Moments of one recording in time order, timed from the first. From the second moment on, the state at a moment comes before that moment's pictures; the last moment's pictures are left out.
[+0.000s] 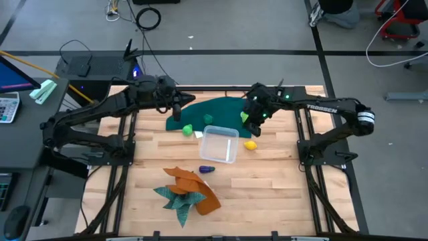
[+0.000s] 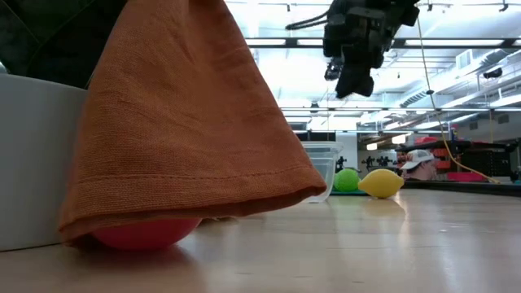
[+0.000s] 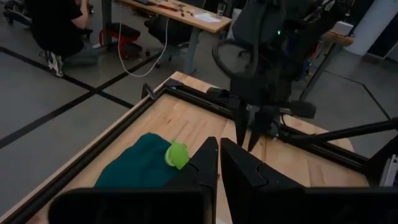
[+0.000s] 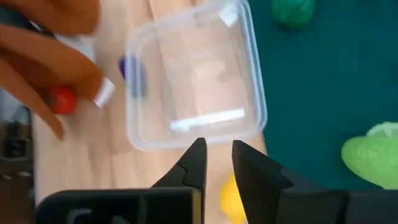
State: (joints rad) left arm 0.36 1.11 1.05 -0.16 0.07 -0.24; right arm -0.37 1.38 1.15 -0.80 -0.38 0.06
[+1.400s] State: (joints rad) left arm 0.36 1.12 1.04 -0.20 0.07 -0.15; right arm -0.15 1.42 0.89 -0.74 -0.02 0.21
